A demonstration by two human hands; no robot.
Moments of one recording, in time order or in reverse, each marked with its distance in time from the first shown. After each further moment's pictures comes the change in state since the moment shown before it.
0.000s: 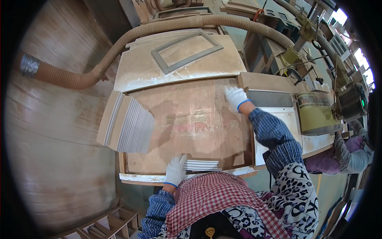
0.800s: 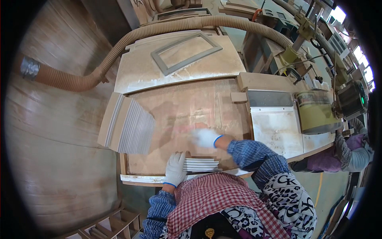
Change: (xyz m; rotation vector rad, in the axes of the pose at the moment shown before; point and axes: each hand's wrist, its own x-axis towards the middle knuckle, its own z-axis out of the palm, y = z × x) left_hand 0.006 -0.010 0.000 0.045 0.093 0.063; right_hand -0.049 -0.168 0.022 0.724 -0.326 -0.197
